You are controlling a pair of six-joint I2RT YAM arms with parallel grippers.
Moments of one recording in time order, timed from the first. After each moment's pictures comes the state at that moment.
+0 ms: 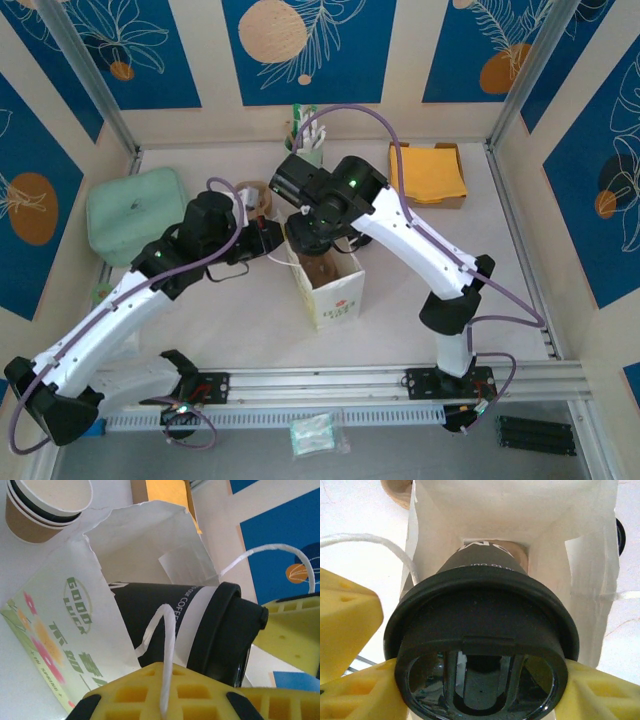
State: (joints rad) left arm -0.68 1.04 1.10 -0.59 0.24 -0.86; right arm 1.02 1.91 2.38 -1.71 0.21 0.57
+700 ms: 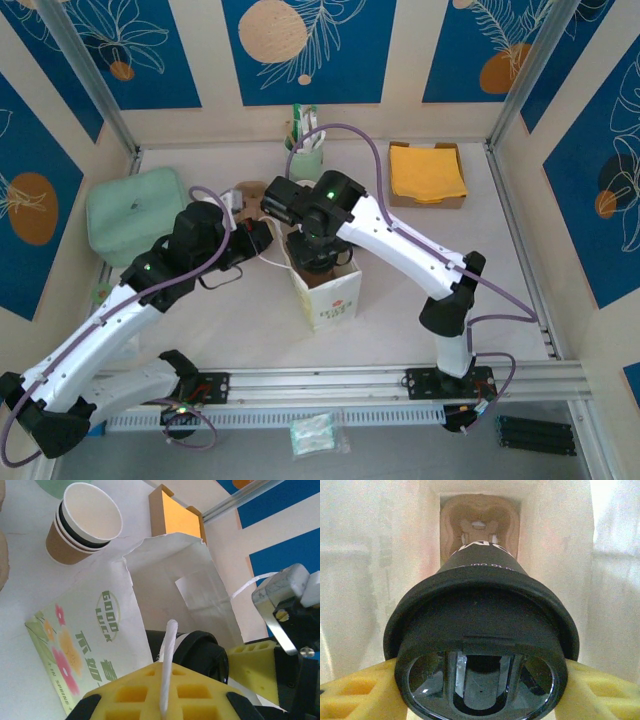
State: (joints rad) left arm -0.68 0.95 1.05 -0.58 0.09 -0.90; right arm 1.05 1.91 2.21 -1.71 0.21 0.61
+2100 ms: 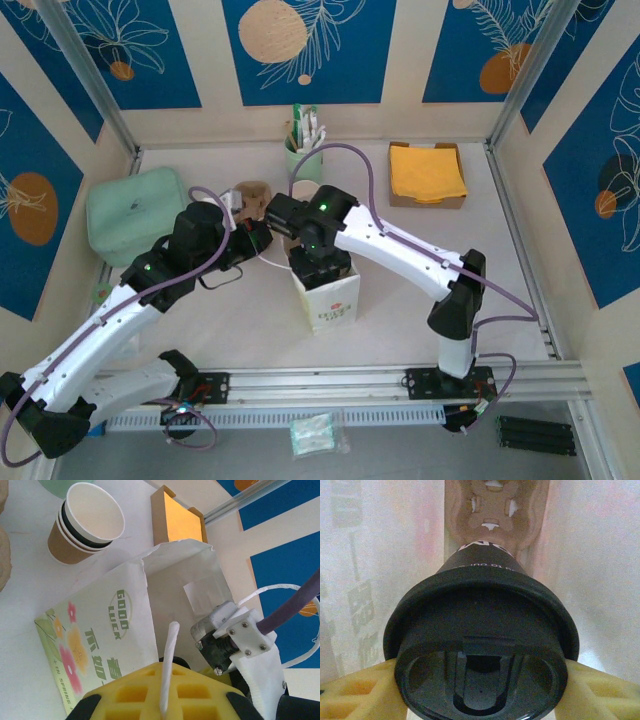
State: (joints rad) left arm -0.68 0.95 1.05 -0.58 0.09 -0.91; right arm 1.05 1.85 1.97 -1.60 0.11 0.66
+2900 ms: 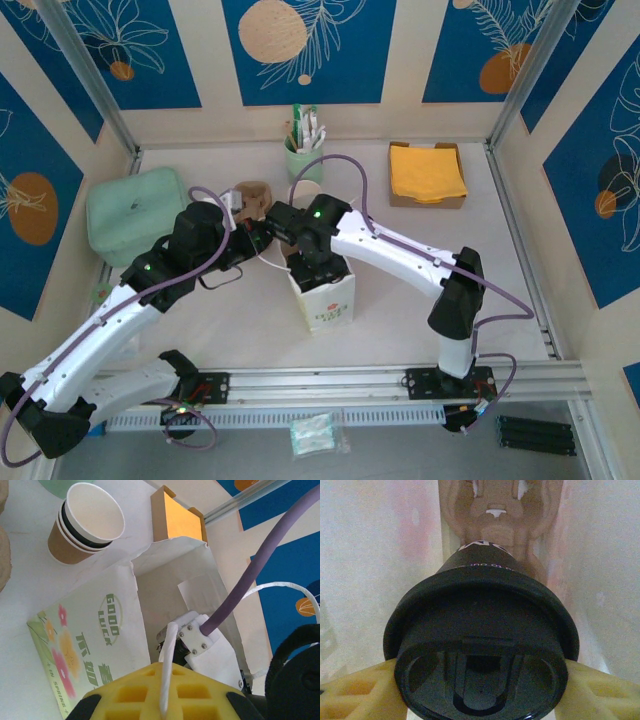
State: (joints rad) left arm -0.68 0.95 1.05 -0.58 0.09 -0.91; right arm 1.04 1.85 1.85 -1.50 0.06 0.69
